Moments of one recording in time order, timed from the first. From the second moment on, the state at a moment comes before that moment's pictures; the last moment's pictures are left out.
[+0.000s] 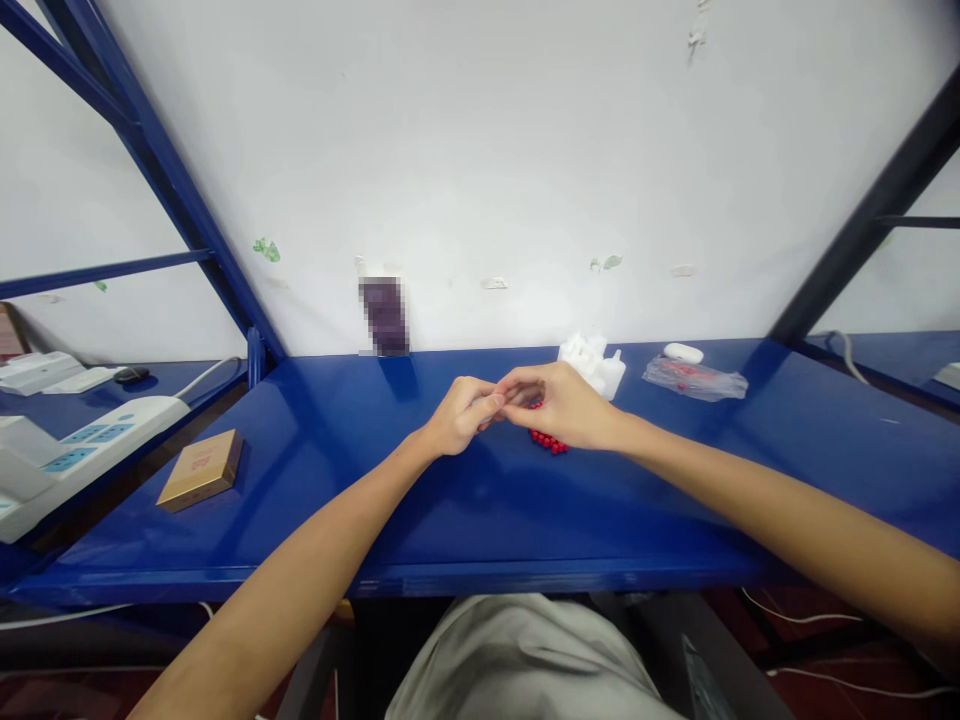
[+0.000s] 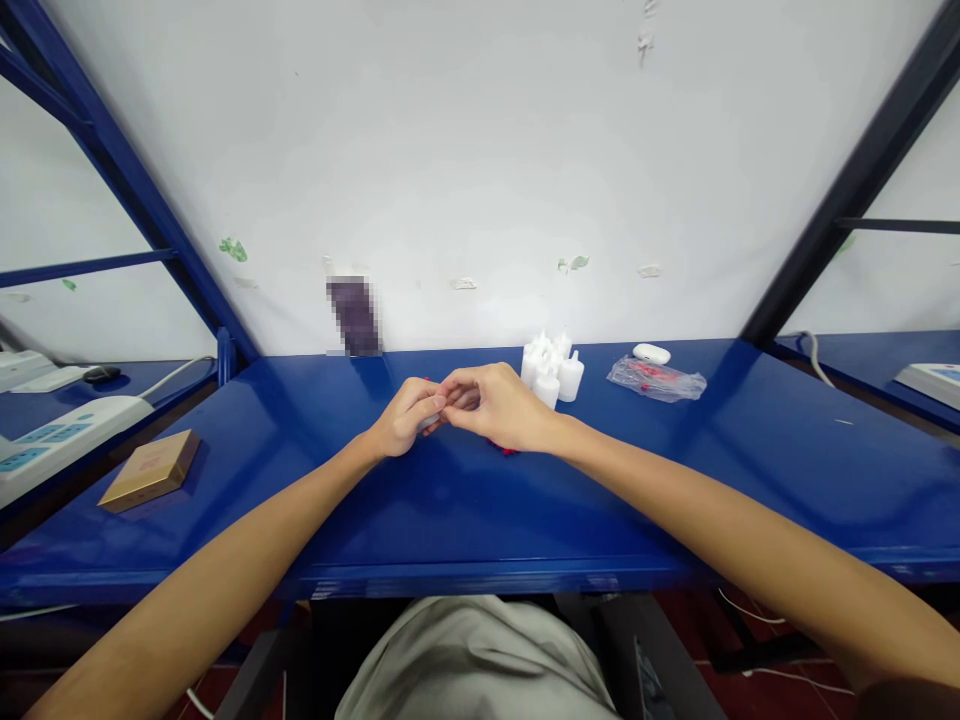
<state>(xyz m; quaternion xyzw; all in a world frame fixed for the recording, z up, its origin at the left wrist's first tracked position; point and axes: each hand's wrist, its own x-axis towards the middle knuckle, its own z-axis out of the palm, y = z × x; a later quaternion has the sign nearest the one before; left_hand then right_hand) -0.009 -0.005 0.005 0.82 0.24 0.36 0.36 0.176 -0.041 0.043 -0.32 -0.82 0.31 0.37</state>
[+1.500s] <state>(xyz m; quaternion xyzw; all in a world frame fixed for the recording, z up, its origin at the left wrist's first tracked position) -0.007 -0.001 0.004 0.88 0.30 0.35 0.15 0.219 -0.048 0.041 -0.42 -0.91 0.03 0.06</state>
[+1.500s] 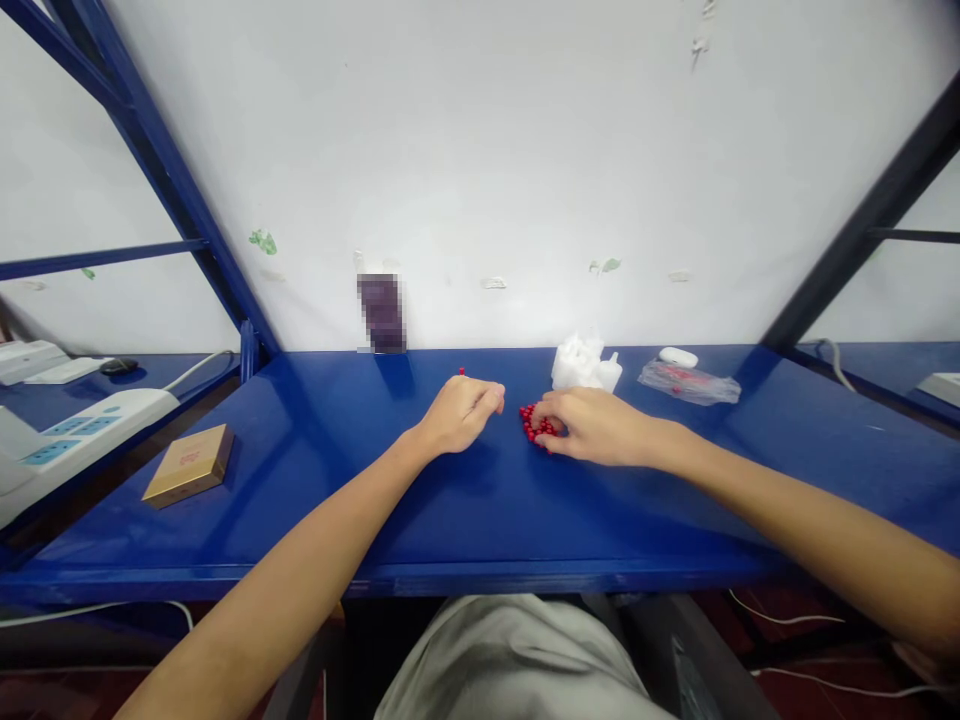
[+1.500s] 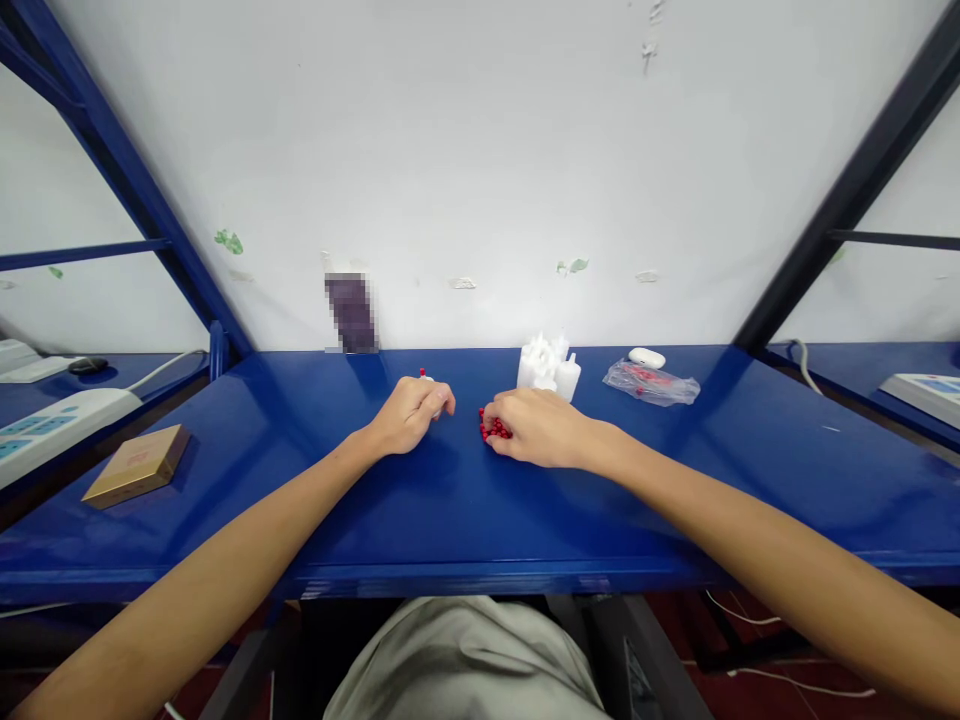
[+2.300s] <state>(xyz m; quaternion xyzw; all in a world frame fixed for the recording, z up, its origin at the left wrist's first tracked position) -0.004 -0.005 0.001 0.82 0.31 0.40 0.28 0.177 -0.043 0.053 -0.38 -0.83 0.16 0.37</state>
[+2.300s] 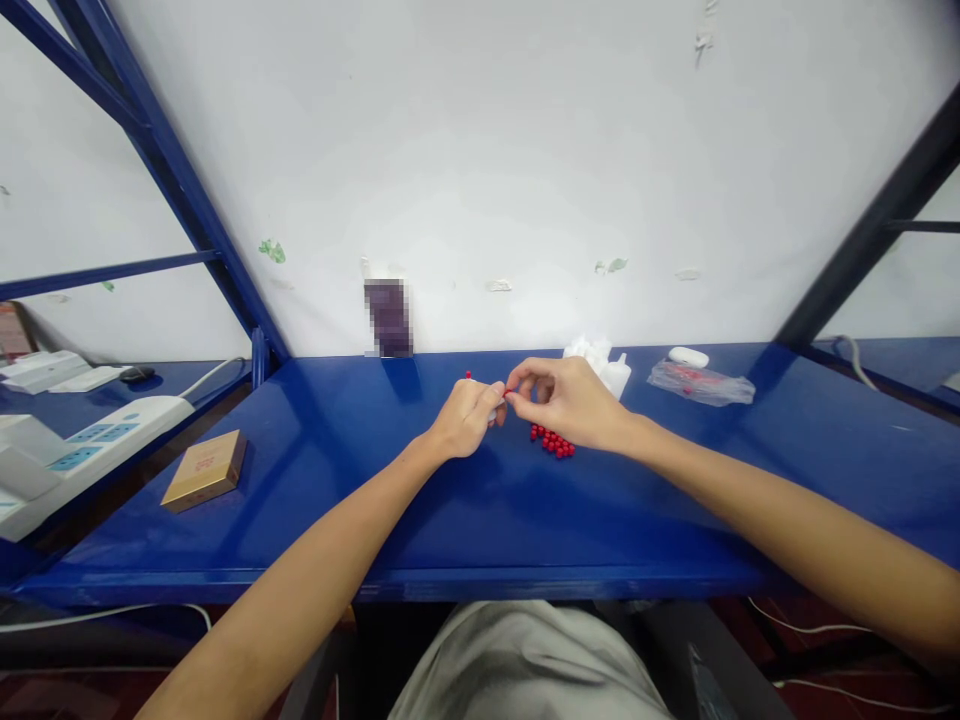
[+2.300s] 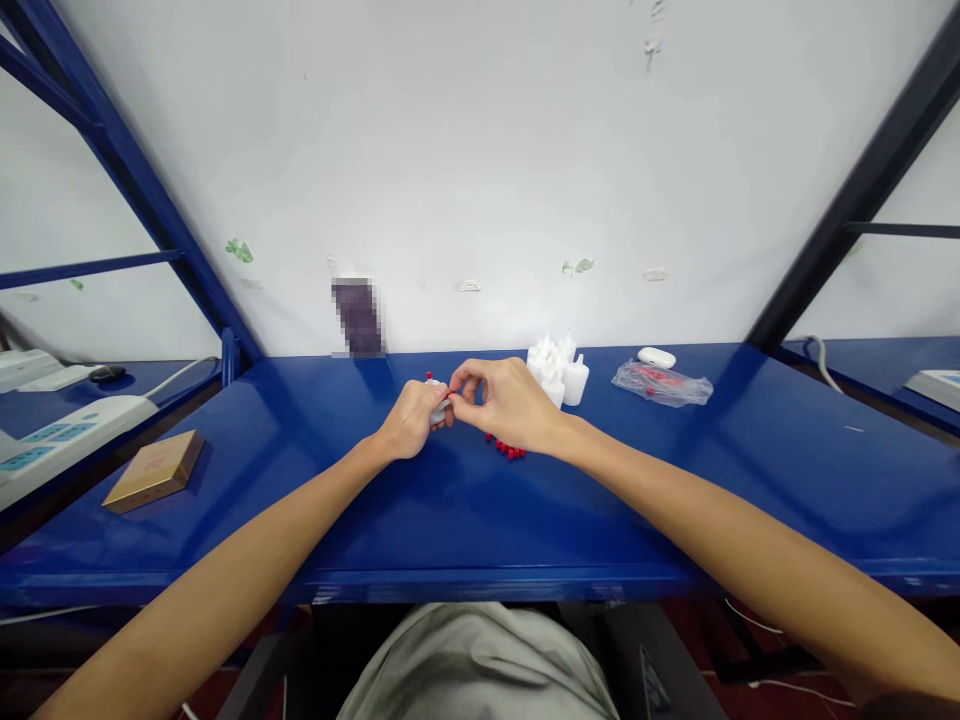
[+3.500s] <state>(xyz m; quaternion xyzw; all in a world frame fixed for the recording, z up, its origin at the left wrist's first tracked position) -0.057 0.047 0.006 0.62 0.50 0.57 0.19 0.141 0.043 0.049 -0.39 -0.81 0.14 0.41</state>
